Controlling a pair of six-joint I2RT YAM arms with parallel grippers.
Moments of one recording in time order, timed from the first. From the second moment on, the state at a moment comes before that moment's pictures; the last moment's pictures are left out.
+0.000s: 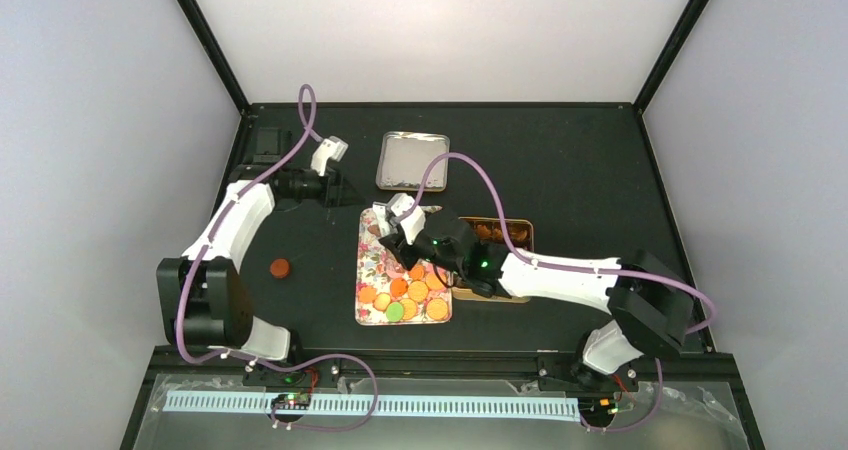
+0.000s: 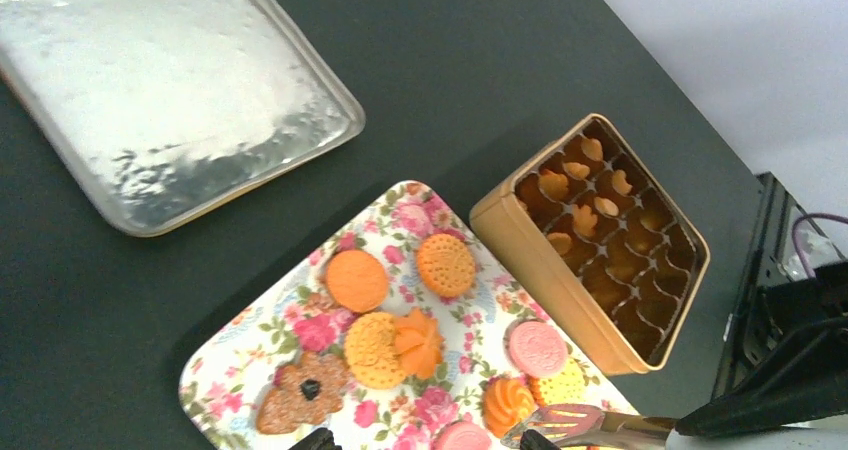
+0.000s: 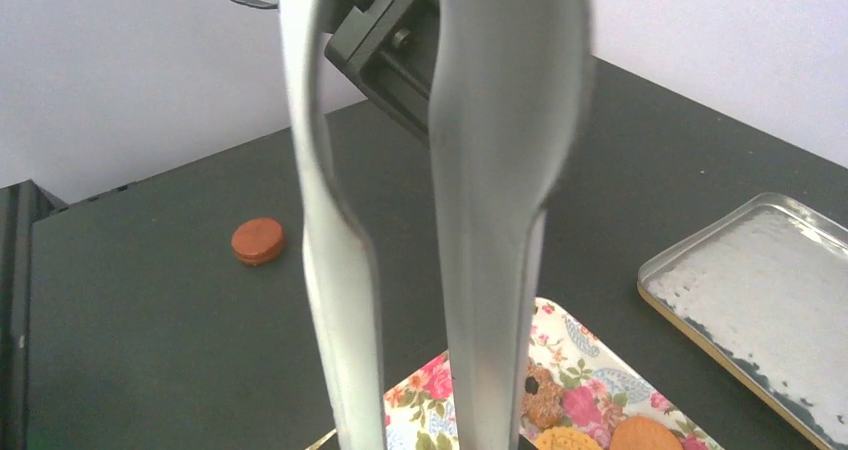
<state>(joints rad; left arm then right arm) -0.01 1.45 1.10 -0.63 0.90 0.27 1.08 1.51 0.88 0.33 0.07 0.09</state>
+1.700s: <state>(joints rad) 0.04 1.39 1.02 -0.60 0.88 0.31 1.13 1.60 0.87 0.38 0.21 0.09</state>
